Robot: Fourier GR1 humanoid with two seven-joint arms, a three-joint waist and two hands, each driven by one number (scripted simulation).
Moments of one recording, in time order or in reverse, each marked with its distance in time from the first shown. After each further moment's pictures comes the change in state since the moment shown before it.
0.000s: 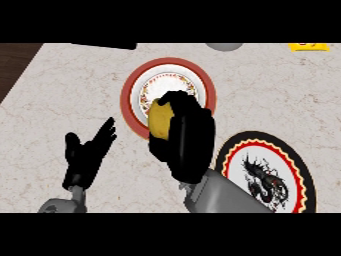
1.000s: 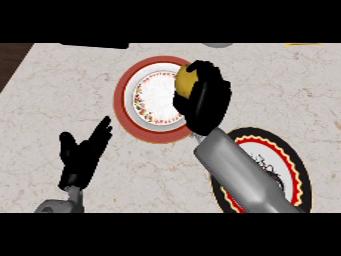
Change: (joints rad) left arm 0.007 0.001 0.015 -0.030 0.002 0.016 0.018; right arm -0.153 -0.003 -0.193 0.415 0.184 -0.304 0.044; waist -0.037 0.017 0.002
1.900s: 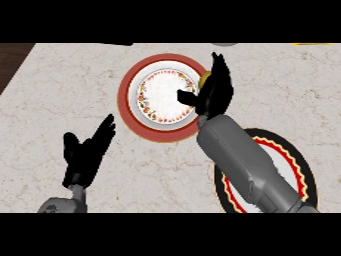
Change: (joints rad) left arm -0.013 -0.012 -0.011 0.008 -0.012 -0.007 -0.035; right arm -0.116 0.009 -0.073 0.359 -0.605 -0.191 -0.221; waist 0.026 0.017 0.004
